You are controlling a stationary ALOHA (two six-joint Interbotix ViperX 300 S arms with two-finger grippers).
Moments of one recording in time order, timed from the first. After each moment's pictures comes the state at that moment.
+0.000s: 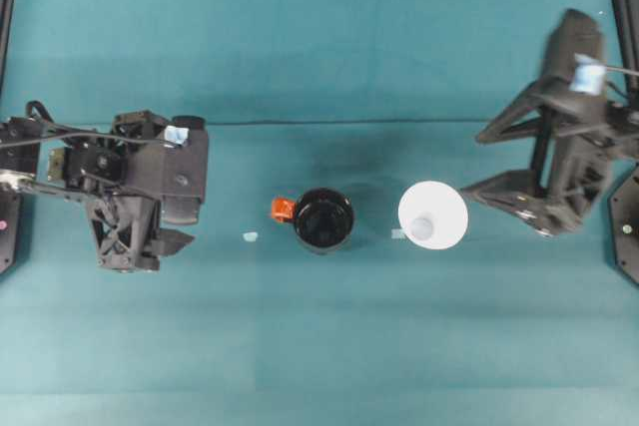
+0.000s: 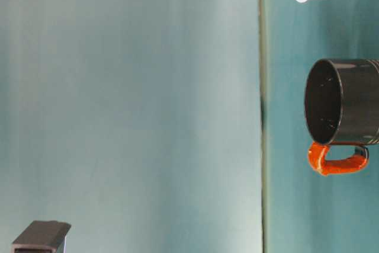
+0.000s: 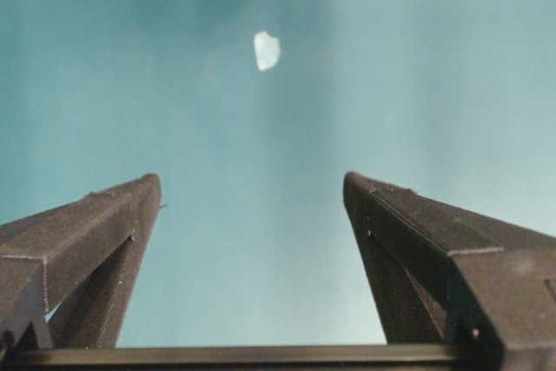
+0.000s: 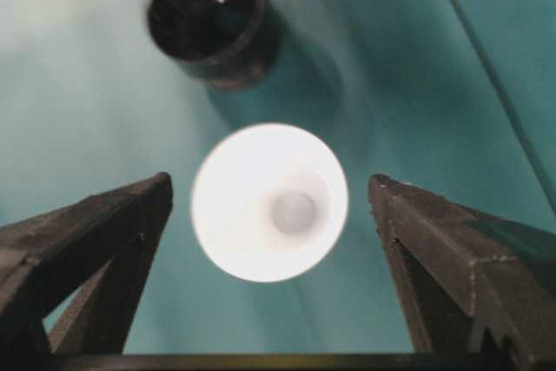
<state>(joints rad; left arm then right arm) -0.01 -0.34 0.73 0.02 0.60 0.02 -0.10 -0.58 0.80 0.00 0.64 0.34</state>
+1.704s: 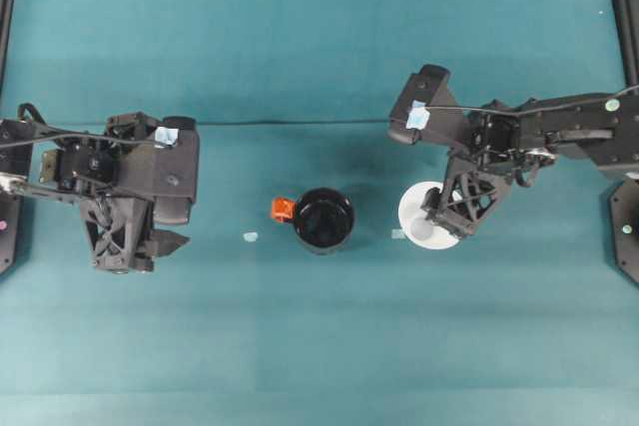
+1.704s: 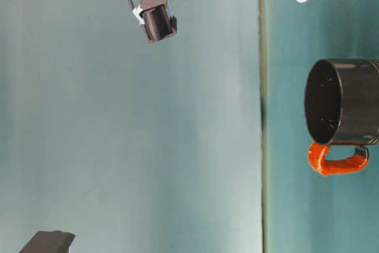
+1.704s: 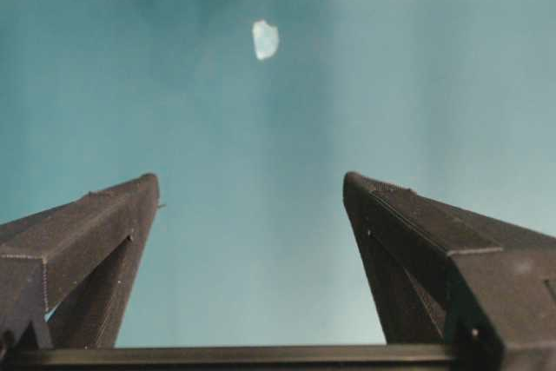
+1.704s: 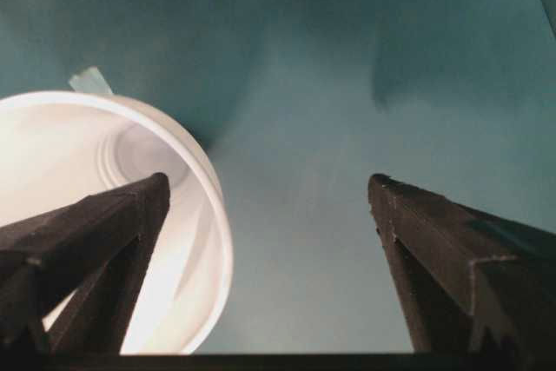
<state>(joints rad) -0.01 -0.35 0.76 0.02 0.58 0.01 -0.15 -0.08 0.74 0.01 0.64 0.34</state>
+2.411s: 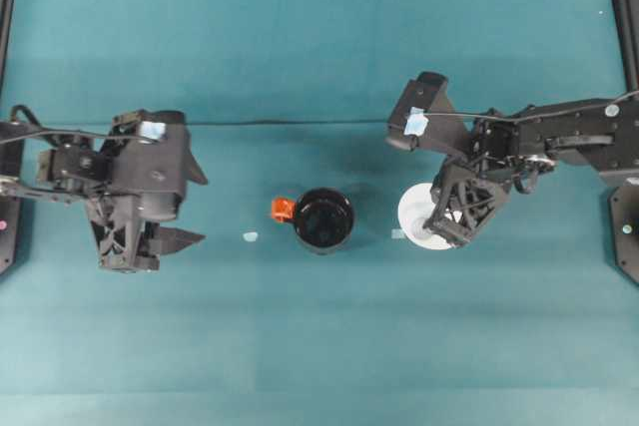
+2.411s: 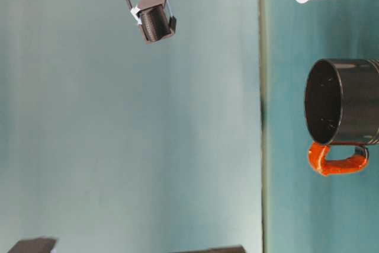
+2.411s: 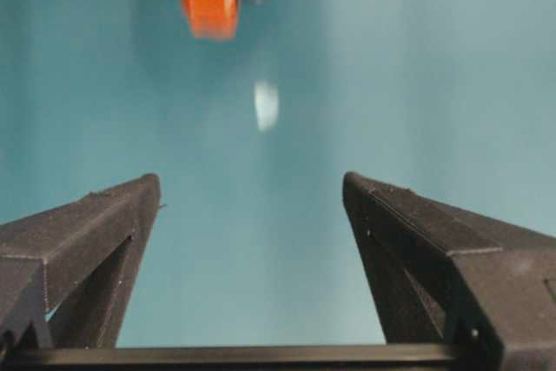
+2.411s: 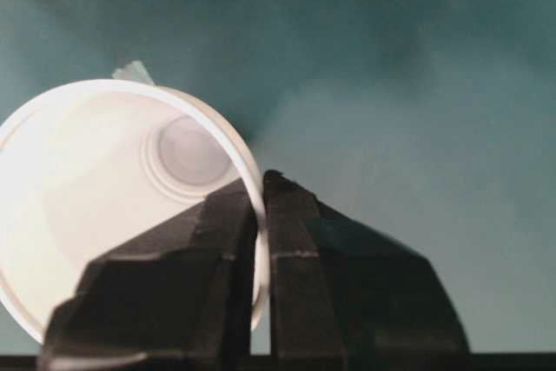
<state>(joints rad) -0.01 -0.39 0.81 0.02 0.39 0.01 -0.13 -0.09 0.74 0.04 0.65 0.34</state>
